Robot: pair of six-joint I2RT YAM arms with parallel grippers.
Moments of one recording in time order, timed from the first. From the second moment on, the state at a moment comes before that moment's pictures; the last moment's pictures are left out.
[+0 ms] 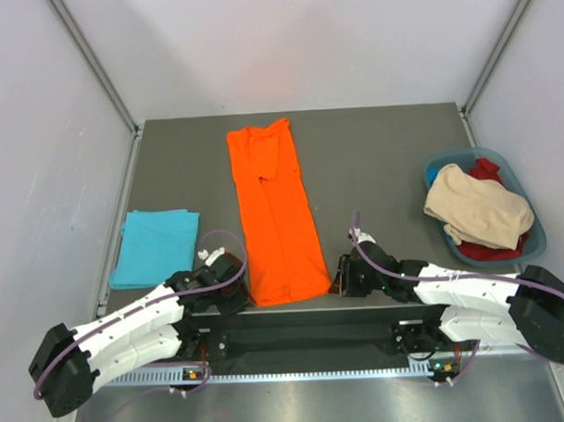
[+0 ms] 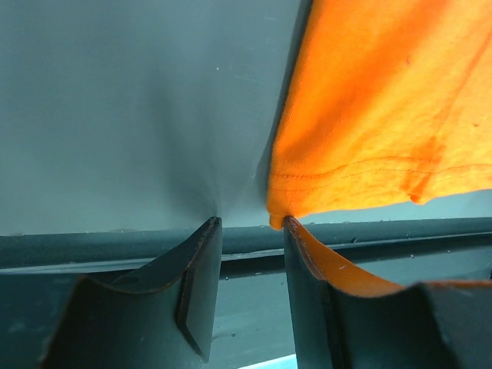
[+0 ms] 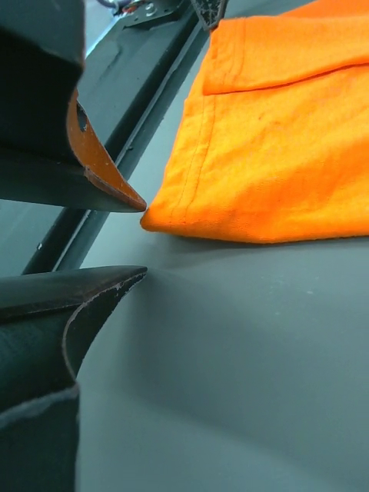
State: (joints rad) left arm -0.84 0.84 0.38 -0.66 -0.05 -1.18; right arm 0.93 1.10 0.35 -0.10 -0.03 0.93
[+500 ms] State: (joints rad) left arm -0.84 0.81 0.39 -0.65 -0.07 -1.22; right arm 0.92 1.09 0.40 -0.12 -0.03 0.88
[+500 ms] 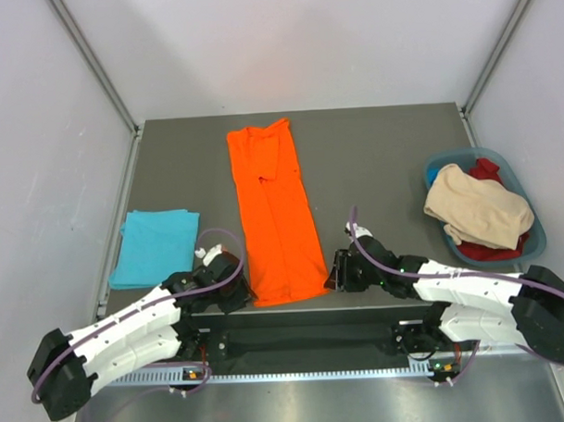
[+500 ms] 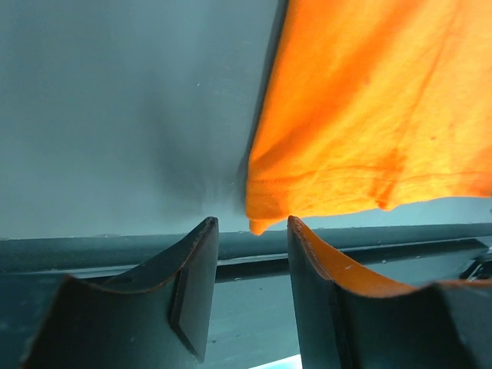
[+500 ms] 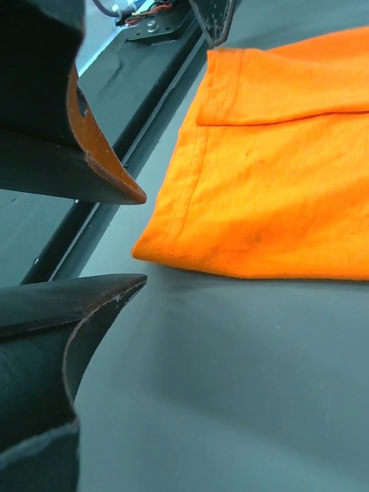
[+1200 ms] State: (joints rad) left arm -0.84 0.83 0.32 -0.55 -0.06 -1.29; right arm 0.90 1.17 0.39 -0.08 -0.08 0.87
